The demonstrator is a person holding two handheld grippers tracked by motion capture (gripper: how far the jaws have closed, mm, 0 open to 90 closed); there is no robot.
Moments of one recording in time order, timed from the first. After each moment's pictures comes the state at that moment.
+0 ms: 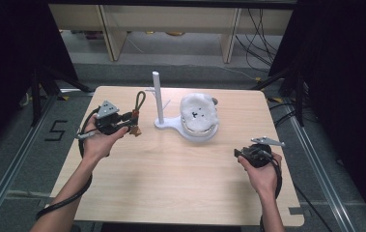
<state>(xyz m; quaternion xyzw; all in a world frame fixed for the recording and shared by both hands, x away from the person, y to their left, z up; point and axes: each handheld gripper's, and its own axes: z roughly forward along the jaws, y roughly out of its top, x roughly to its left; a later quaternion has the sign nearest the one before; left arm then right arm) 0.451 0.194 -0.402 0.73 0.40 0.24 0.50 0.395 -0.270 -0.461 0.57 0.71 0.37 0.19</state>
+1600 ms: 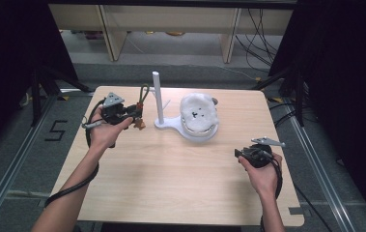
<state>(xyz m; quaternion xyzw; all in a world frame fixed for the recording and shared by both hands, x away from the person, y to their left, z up) 0.482 0.184 -0.399 0.72 0.42 0.23 0.50 0.395 -0.271 -0.462 0.57 0.71 0.37 0.19</state>
